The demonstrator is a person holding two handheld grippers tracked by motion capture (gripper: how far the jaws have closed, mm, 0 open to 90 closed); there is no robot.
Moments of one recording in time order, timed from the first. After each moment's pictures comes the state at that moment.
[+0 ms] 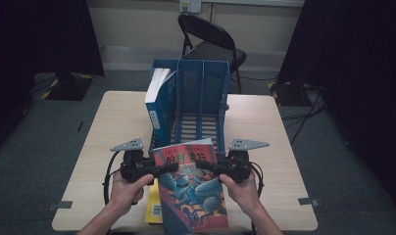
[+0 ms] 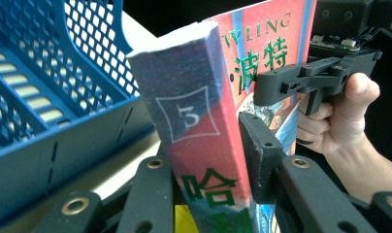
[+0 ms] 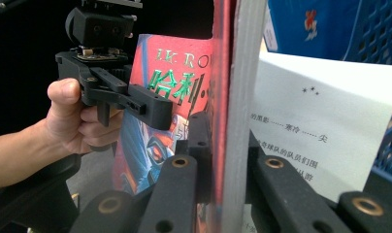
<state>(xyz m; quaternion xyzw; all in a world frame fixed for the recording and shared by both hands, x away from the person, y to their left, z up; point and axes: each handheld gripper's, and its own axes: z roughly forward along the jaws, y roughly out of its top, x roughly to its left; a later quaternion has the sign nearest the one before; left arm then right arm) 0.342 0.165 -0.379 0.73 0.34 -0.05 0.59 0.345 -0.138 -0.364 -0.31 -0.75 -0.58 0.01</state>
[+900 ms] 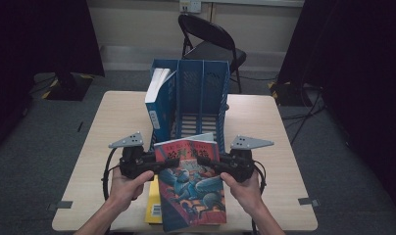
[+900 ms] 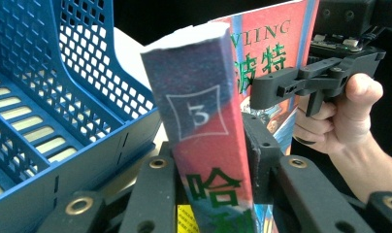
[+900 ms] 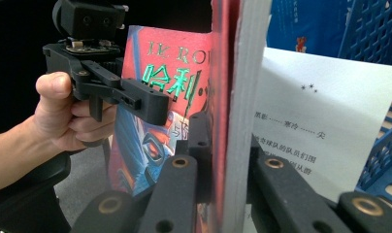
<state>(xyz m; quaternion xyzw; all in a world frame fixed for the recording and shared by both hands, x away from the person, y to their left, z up) 0.340 0.163 -0.355 0.74 0.31 -0.02 0.60 0.337 -0.138 -0.344 -0.30 -0.76 -0.58 -0.02</state>
